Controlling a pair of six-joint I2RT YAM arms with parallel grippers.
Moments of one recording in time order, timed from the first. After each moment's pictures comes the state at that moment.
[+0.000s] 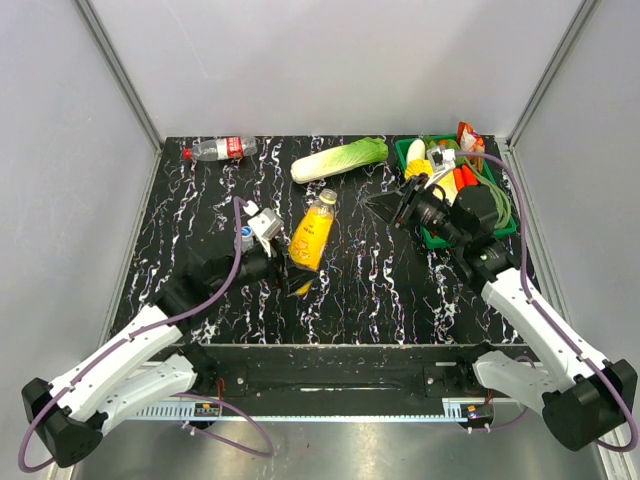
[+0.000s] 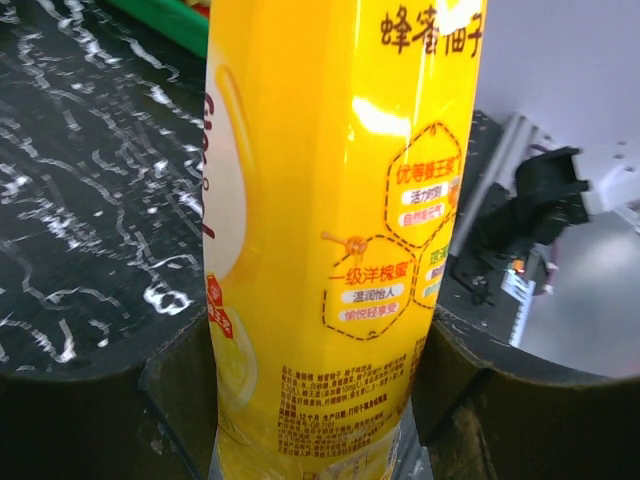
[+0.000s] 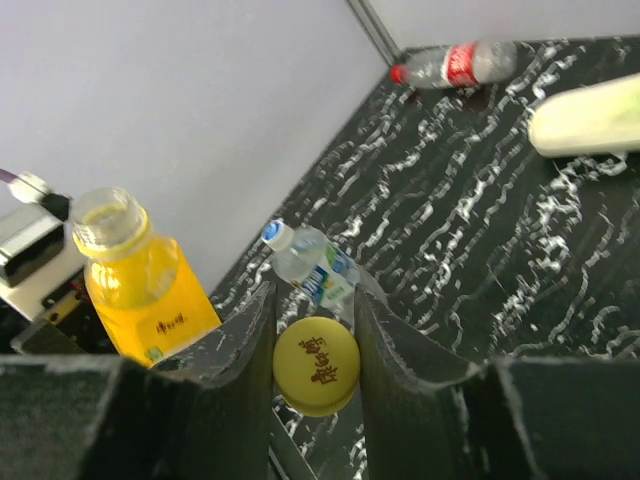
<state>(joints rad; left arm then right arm) -0.71 0.78 0.73 -0.16 0.40 -0.29 0.43 1.02 0.91 0.17 -0.45 0.65</state>
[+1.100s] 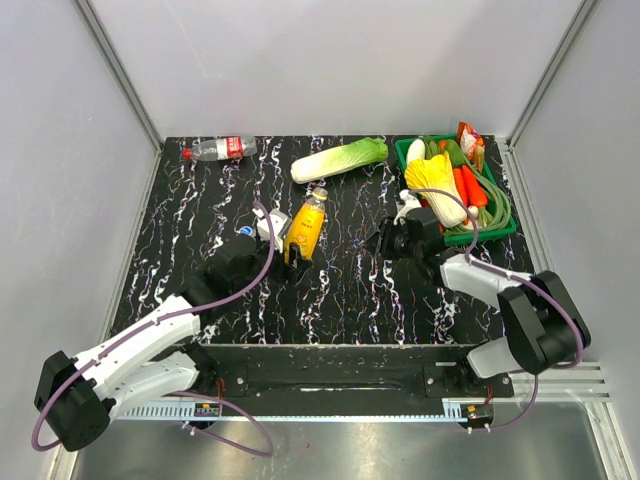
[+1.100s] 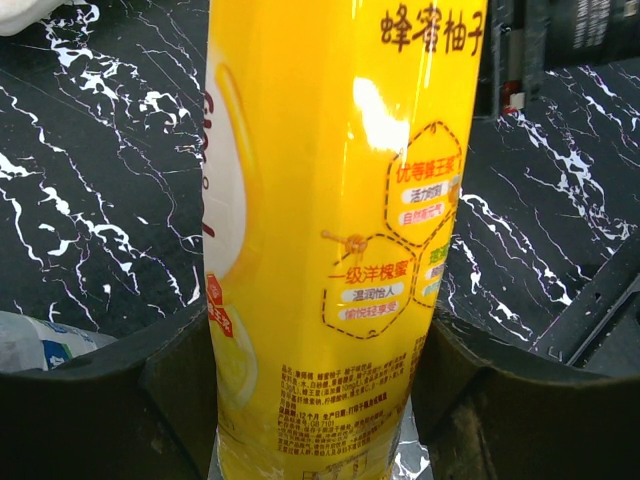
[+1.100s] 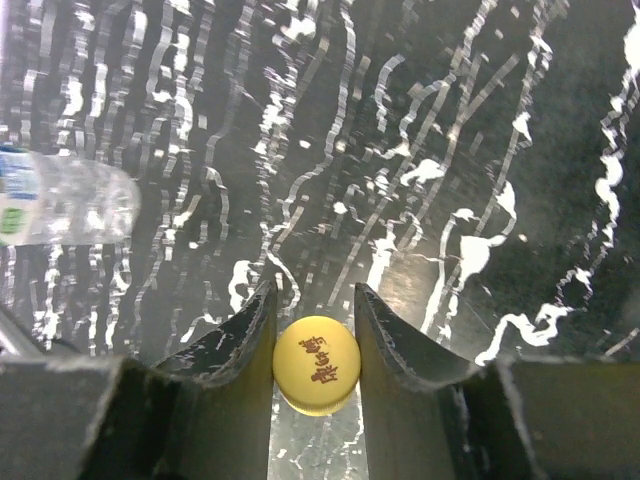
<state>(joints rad) -0.71 0.91 0.62 -0.05 0.06 -0.20 0.43 1.41 0.65 0.26 -0.26 0.55</state>
